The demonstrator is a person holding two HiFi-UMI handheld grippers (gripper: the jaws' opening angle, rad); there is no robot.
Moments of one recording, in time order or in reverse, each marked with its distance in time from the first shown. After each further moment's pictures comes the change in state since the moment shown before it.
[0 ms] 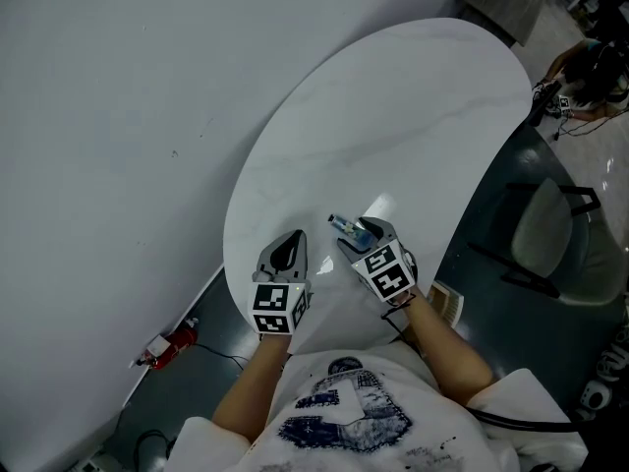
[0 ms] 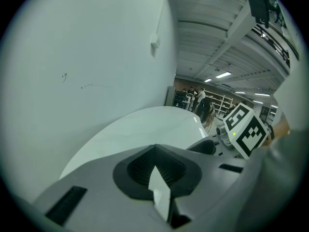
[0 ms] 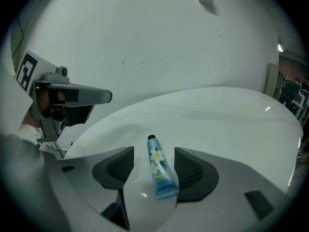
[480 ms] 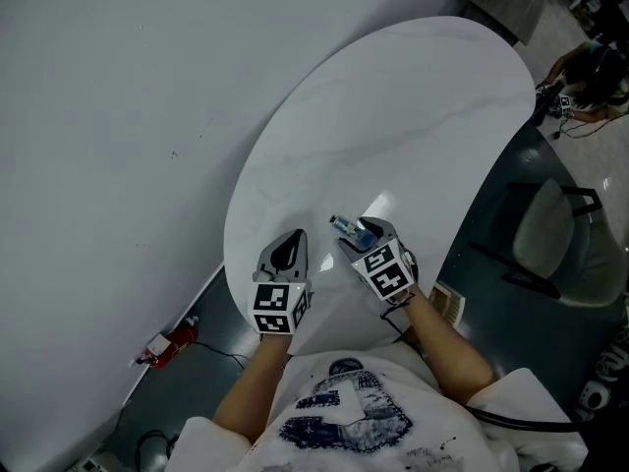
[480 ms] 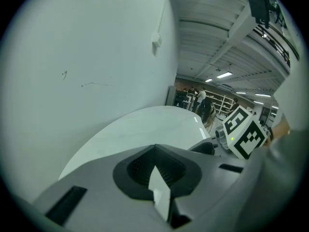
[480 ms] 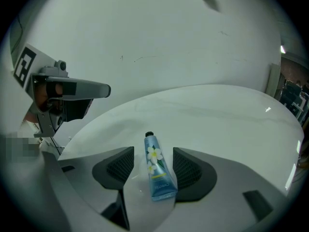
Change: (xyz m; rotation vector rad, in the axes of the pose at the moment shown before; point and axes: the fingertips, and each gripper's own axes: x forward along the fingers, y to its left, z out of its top) left arm 0.005 0.005 0.000 -0.008 0.004 0.004; right arm 0.009 -0.005 -0.006 -0.024 0.041 -0.006
